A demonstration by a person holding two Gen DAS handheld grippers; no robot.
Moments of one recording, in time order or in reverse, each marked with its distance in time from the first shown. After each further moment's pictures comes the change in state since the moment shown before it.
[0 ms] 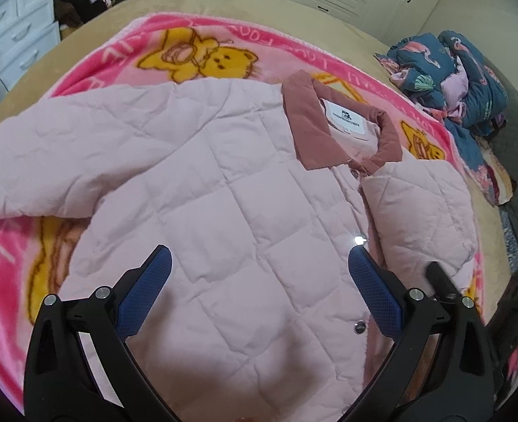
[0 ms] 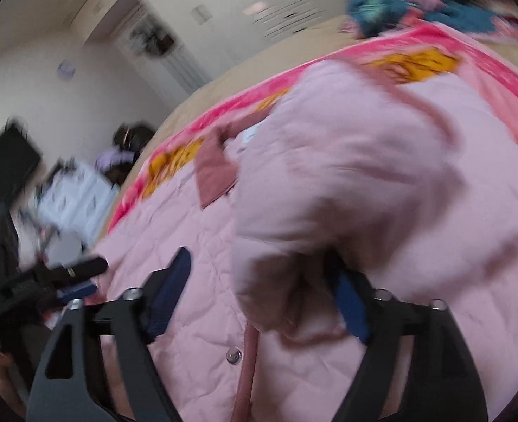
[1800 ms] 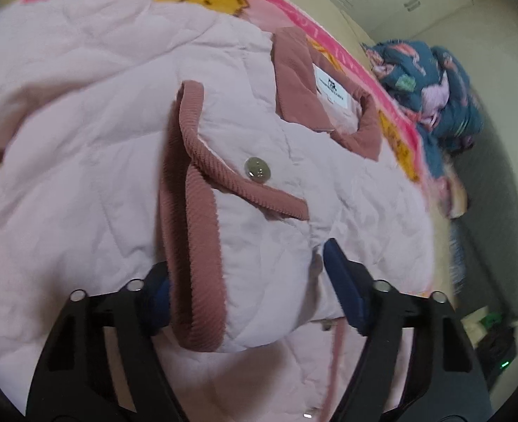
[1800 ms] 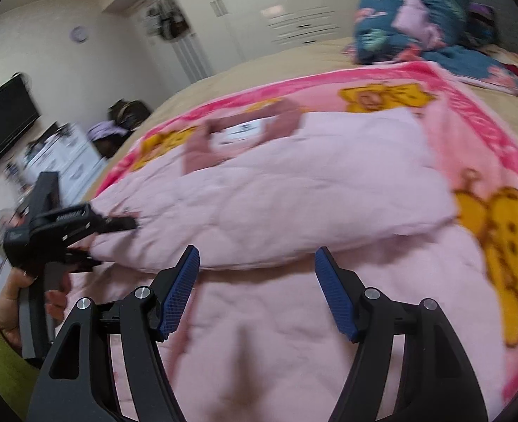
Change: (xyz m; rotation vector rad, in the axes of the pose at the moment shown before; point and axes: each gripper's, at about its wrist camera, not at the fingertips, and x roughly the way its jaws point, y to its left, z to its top) left arm 0.052 0.011 -0.014 -0.129 0.135 -0.220; right arm -0.059 -0.010 -0.019 -0.217 0.021 -0.126
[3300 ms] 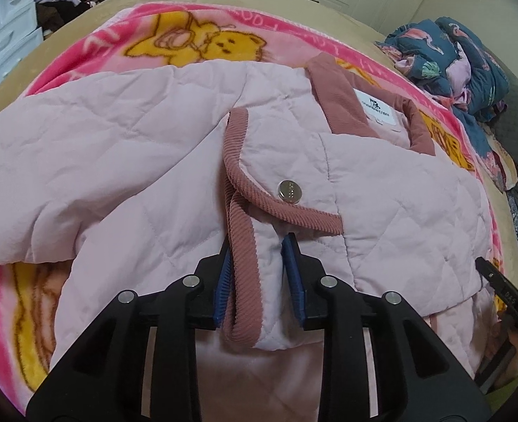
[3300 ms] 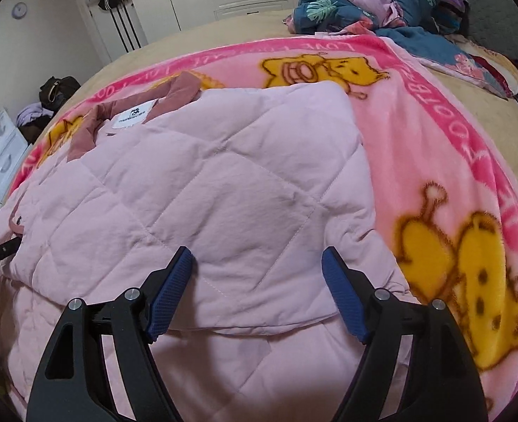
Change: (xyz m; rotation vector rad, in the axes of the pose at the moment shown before) left arm -0.005 0.022 0.026 0.201 -0.119 0.231; right arm 0.080 -0.066 0.039 0.009 0.135 -0.270
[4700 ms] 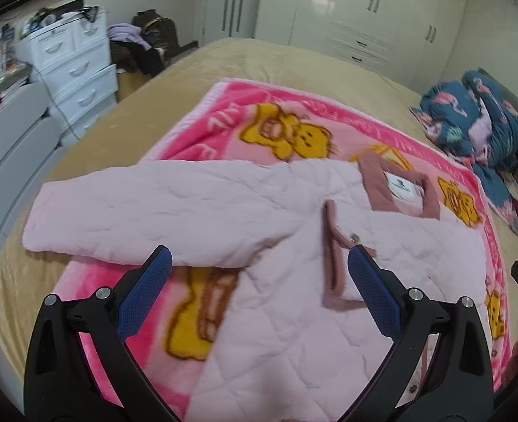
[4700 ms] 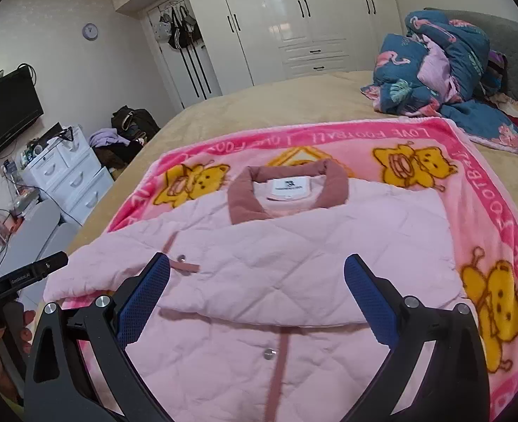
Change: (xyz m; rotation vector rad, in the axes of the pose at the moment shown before) left arm -0.180 0.061 -0.002 -0.094 -0.227 0.192; right arm -0.149 0.159 0.017 -0.089 -0.213 0.235
